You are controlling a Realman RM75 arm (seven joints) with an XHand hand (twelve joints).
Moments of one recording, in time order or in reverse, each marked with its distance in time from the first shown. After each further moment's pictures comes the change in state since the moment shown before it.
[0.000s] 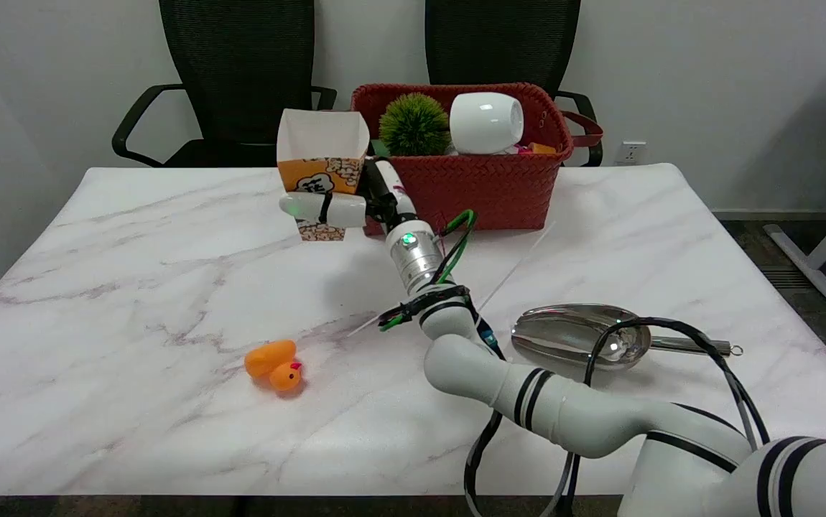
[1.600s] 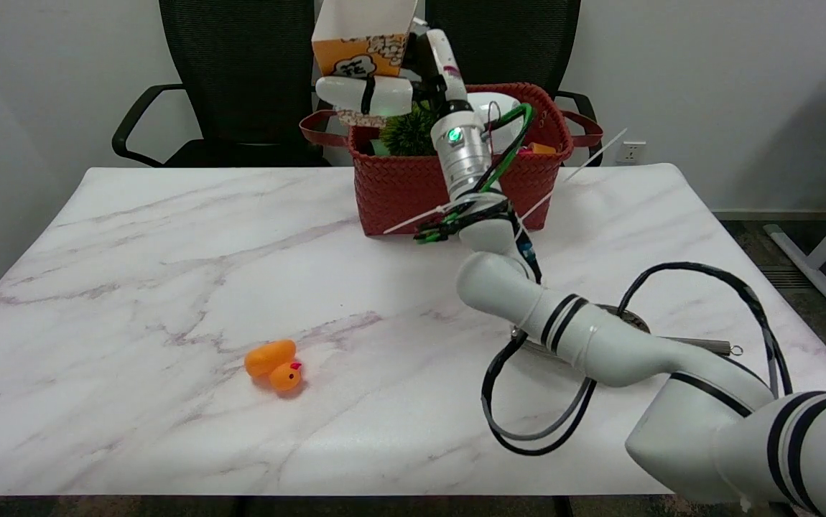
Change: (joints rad) arm 0.135 0.117 0.122 0.094 -0.188 0.059 -0.024
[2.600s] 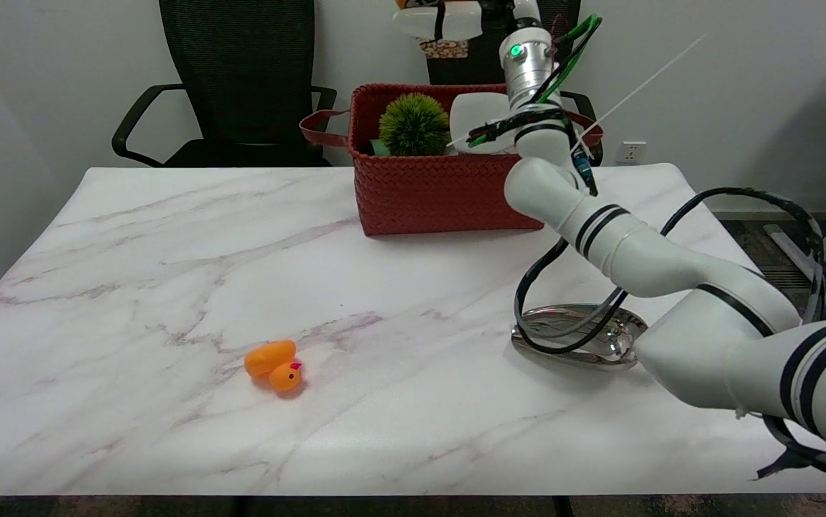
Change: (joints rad) arm 0.258 0.107 0.065 -0.254 -0.014 -0.068 -0.059
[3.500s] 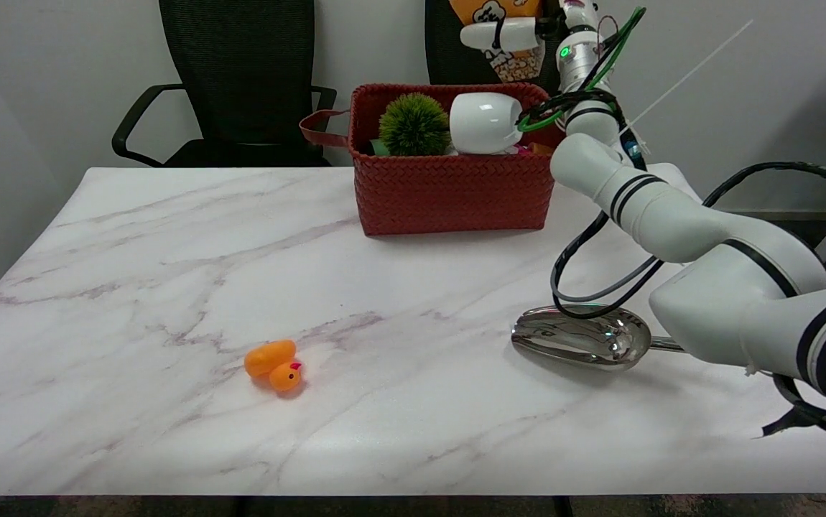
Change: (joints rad) arm 0.134 0.066 0.008 -0.303 0.004 -0.079 -0.136
